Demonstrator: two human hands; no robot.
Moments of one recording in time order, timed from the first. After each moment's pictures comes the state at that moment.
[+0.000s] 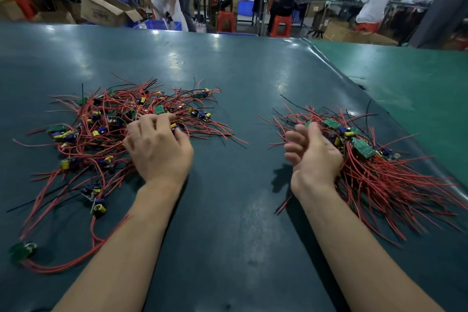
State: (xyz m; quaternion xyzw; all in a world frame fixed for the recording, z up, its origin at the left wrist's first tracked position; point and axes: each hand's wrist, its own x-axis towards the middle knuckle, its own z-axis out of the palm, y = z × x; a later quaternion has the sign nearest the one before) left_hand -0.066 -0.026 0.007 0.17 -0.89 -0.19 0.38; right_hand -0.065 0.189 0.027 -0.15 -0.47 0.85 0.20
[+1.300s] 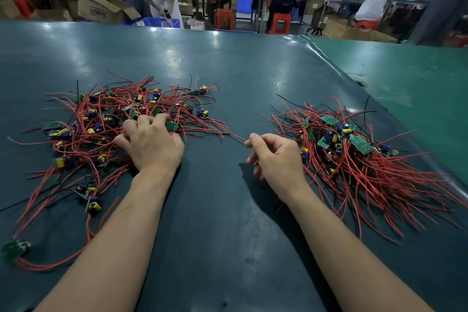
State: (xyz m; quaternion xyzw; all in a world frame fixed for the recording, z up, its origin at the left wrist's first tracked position) left_hand -0.089 -0.041 0.001 0.22 -0.93 -0.14 0.26; right_hand -0.056 0.170 0.011 0.03 -0.76 0.64 0.09
